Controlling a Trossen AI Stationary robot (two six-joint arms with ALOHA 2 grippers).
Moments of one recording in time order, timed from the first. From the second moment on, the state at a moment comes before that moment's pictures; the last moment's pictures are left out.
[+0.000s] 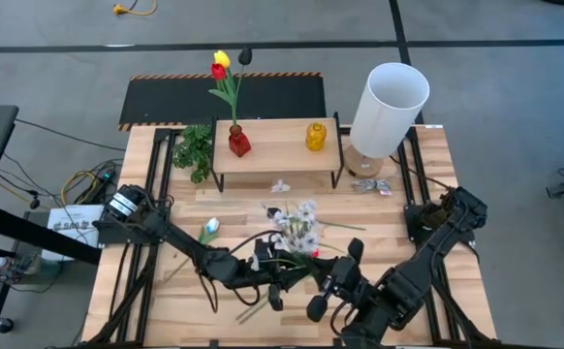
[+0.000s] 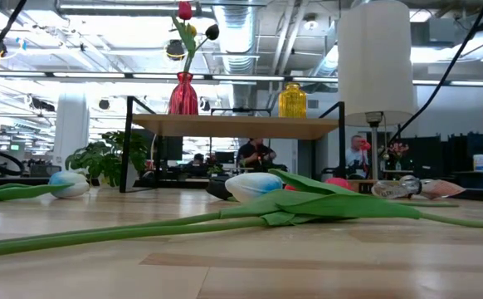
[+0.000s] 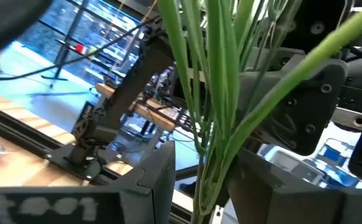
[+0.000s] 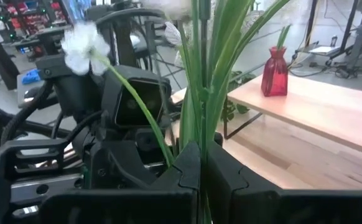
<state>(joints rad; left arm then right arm) -0.52 1.89 1.12 1.11 -0.62 -0.35 0.79 1.85 1.79 -0.81 1.26 0.99</state>
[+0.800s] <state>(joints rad) -0.52 1.89 1.12 1.19 -0.70 -0.25 0.78 1.85 1.79 -0.84 1.40 1.03</state>
